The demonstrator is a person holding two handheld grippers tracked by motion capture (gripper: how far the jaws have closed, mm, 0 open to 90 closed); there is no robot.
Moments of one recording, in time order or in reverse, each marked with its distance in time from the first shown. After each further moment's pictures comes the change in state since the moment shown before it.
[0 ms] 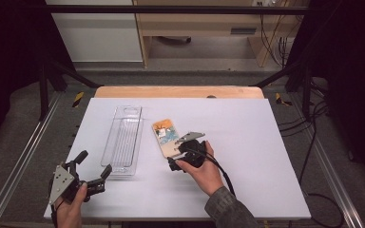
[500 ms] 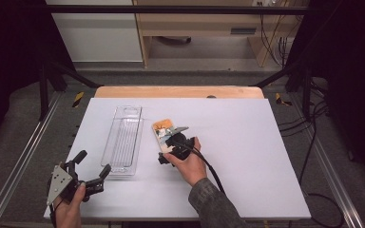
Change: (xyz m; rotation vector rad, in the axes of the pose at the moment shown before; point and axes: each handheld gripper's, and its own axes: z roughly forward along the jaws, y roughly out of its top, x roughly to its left) left arm 0.002 0.002 -0.002 -0.016 -0.001 -0.014; right arm 0.011 0.023 0.043 0.086 -0.052 0.029
